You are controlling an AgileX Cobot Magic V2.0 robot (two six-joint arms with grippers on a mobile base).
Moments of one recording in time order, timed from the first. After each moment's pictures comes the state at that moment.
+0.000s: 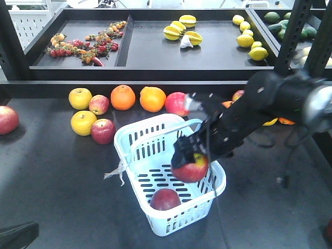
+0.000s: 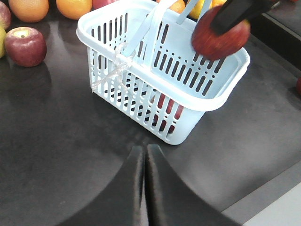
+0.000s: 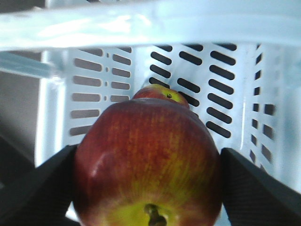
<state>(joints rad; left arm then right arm) -0.36 0.46 -0.26 -0.57 0.44 0.39 0.35 1.84 -1.31 0.52 0.88 -0.34</state>
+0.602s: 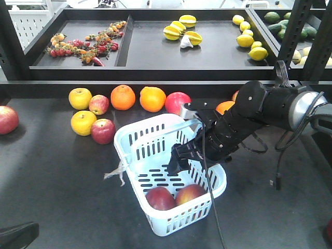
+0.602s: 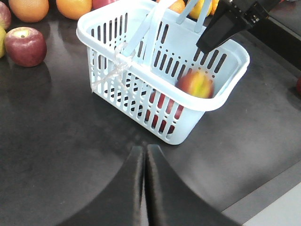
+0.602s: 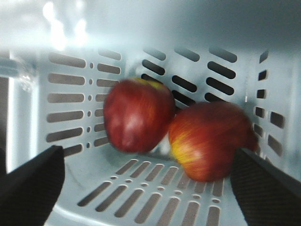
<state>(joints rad) -0.36 0.46 -0.26 -0.57 0.44 0.39 0.35 1.89 -1.31 0.53 0.86 -0.39</state>
